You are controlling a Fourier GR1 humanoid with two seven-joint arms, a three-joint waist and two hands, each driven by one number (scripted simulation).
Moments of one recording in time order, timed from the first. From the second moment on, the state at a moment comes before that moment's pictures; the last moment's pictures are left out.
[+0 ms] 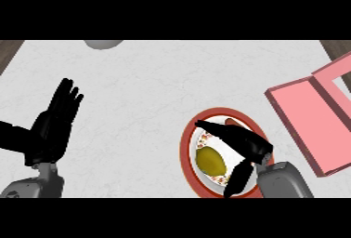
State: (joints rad) left arm -0.10 0.15 0.06 -1.67 0.15 0.11 0.23; right arm -0.23 -0.13 0.27 -1.54 0.52 0.68 0.19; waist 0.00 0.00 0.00
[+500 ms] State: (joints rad) left arm -0.12 0.13 0.07 -1.67 0.13 0.11 0.24; right arm -0.20 -0.09 0.30 -1.51 0.61 0.65 0.13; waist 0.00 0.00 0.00
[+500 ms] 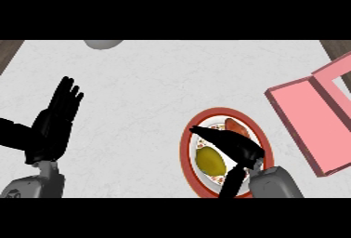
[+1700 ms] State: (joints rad) left arm -0.10 0.12 0.09 -1.68 0.12 0.09 0.25; right arm -0.21 -0.01 0.64 -1.62 1.05 0.27 0.42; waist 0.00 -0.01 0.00
